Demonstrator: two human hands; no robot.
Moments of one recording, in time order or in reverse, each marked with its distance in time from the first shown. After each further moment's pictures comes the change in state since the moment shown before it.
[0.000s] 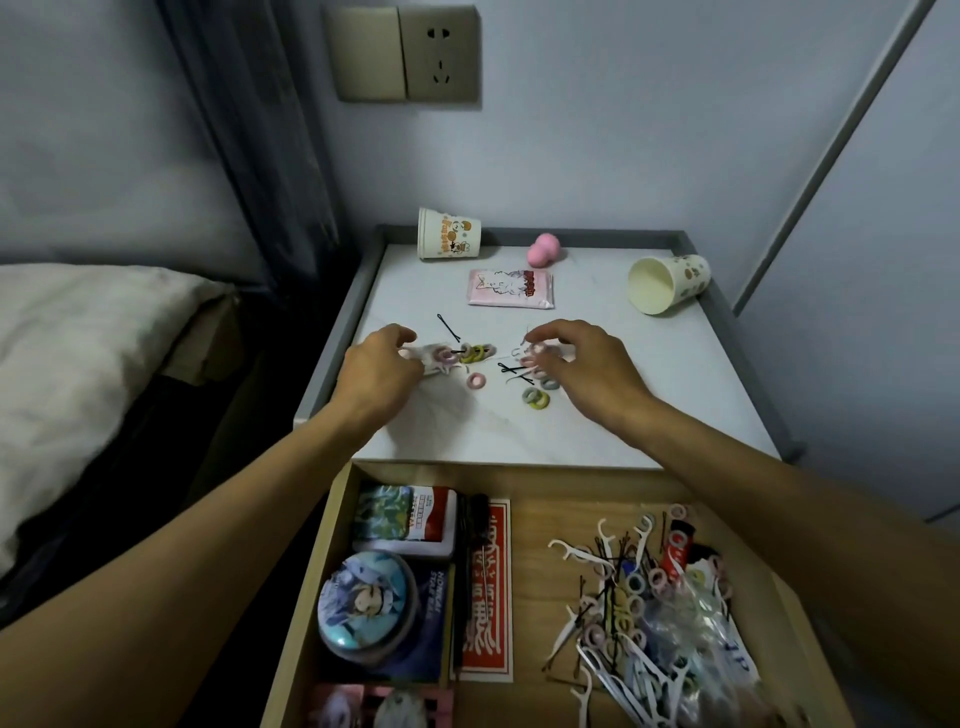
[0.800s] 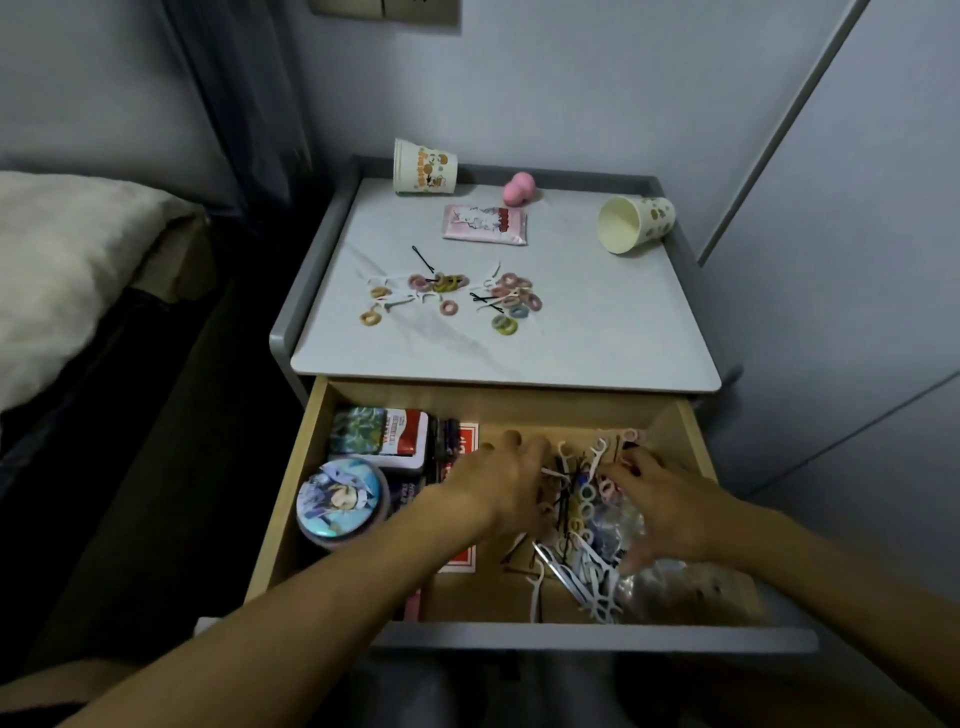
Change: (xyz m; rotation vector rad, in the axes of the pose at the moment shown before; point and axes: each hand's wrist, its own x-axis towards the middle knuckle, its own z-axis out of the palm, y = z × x) left_hand -0.143 0.014 0.114 0.597 -0.676 0.389; right_hand -0.160 0.106 -0.053 -0.902 -0.808 0.114
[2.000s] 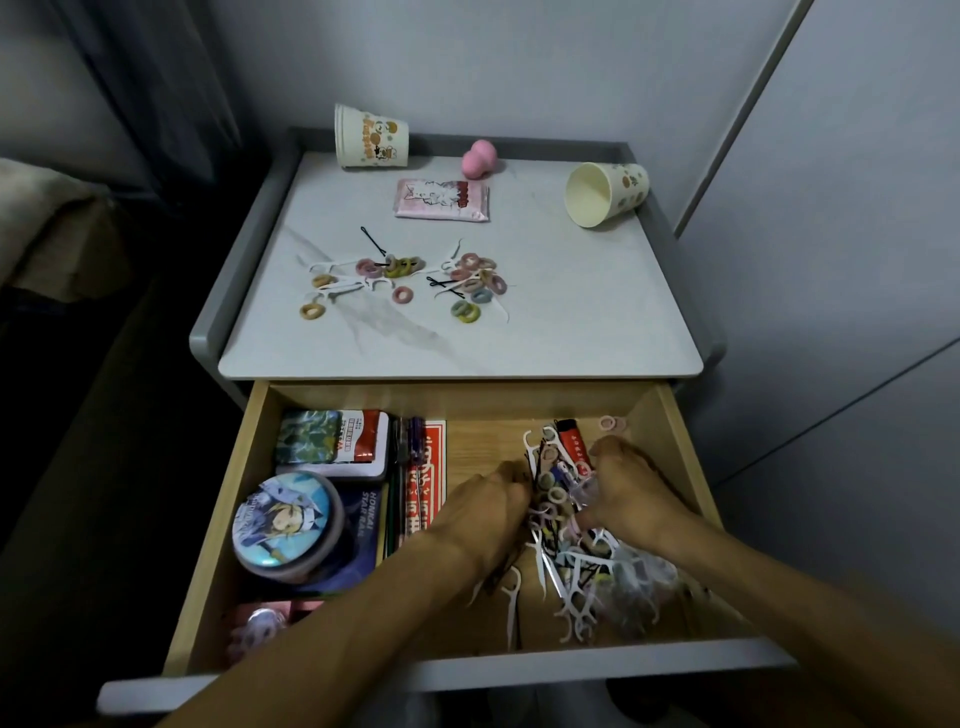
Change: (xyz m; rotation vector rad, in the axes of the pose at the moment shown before) left_hand 0.038 -0.009 0.070 -0.061 0.180 0.203; right_hand 0.035 -0.016 0.020 0.586 0.228 0.334
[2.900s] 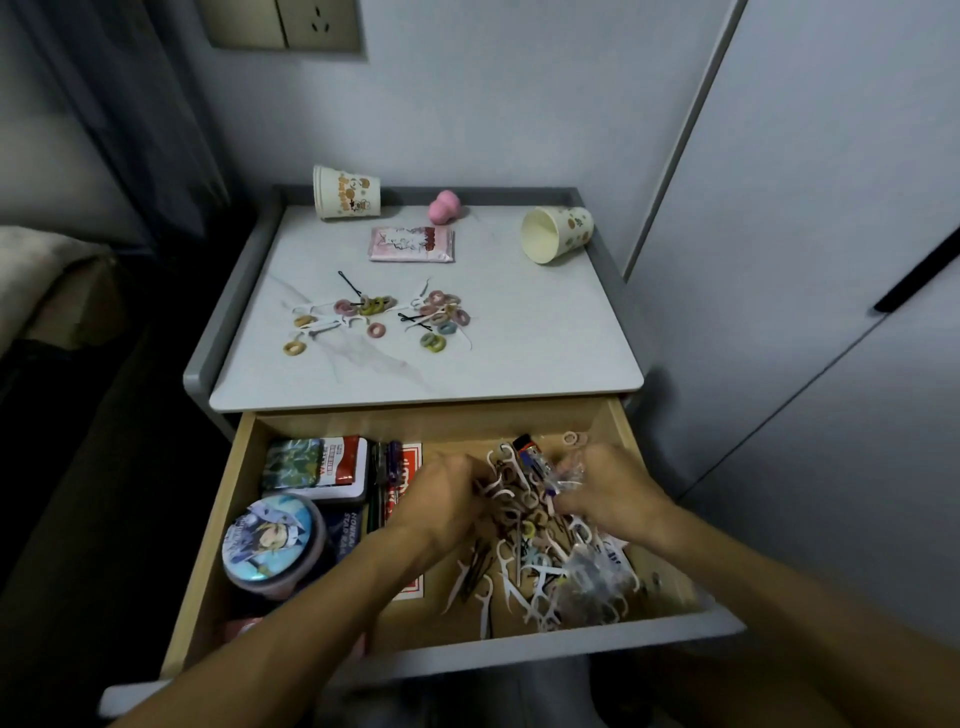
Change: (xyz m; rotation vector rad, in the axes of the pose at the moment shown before) left_hand -0.012 0.019 -0.052 -0.291 0.101 -0.173; right_hand -0.039 -0.005 -0.039 0.149 0.060 -0.146
